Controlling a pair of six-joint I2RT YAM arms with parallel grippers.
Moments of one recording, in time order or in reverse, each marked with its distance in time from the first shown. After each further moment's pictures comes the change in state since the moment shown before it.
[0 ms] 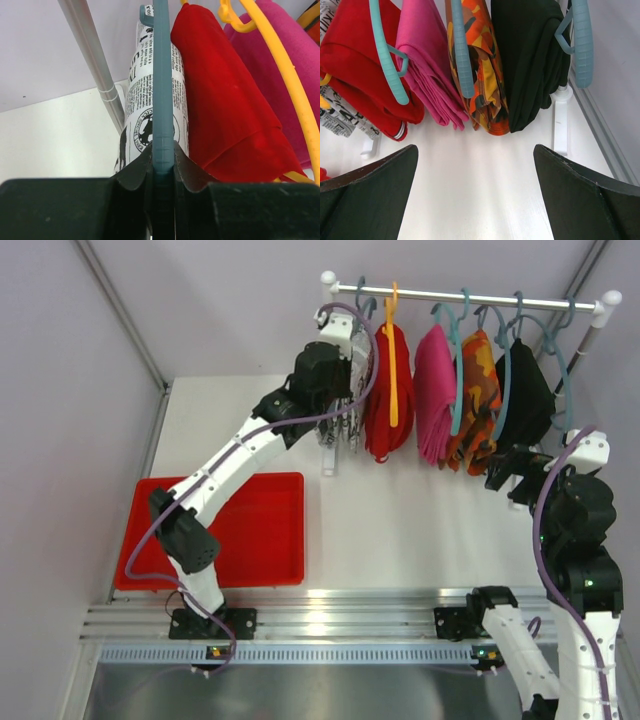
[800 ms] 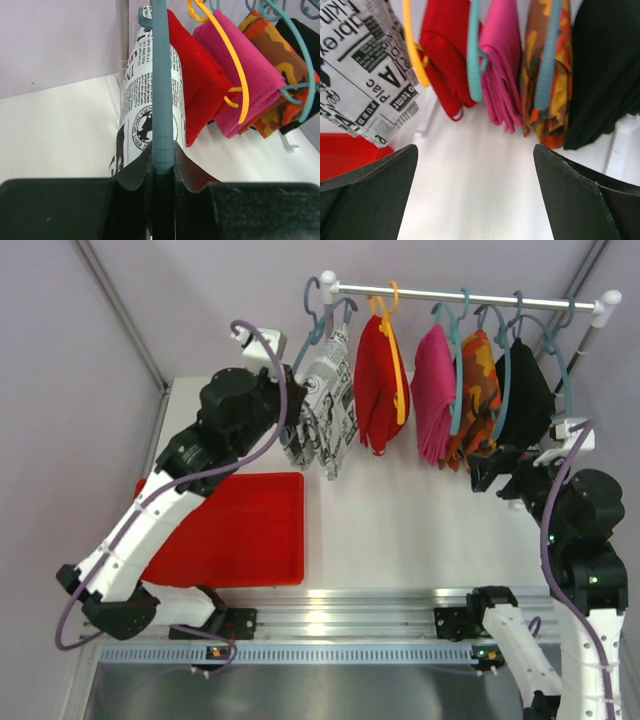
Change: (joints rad) left arm 0.000 -0.465 -0.209 -0.180 0.100 -0.060; right arm 0.000 0.018 0.031 0.031 -0.282 -0.007
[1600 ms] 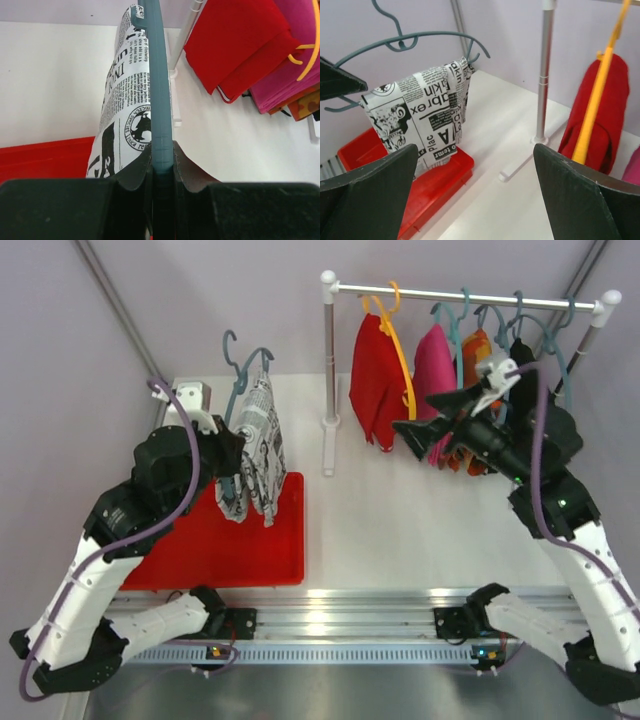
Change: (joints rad) left arm 0.000 -0.384 -0.183 -0.338 -0.173 -0.174; right arm 0.349 0.327 0.159 0.405 -0.261 -0.003
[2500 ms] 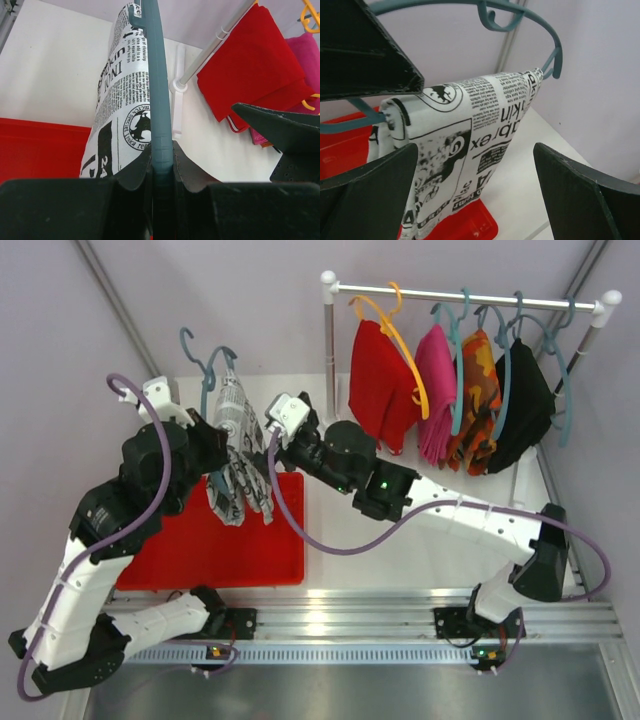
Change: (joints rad) left arm 0.000 0.025 0.109 -0.130 -0.172 -0.209; right arm 0.747 0.666 0.236 0.391 0.557 -0.423
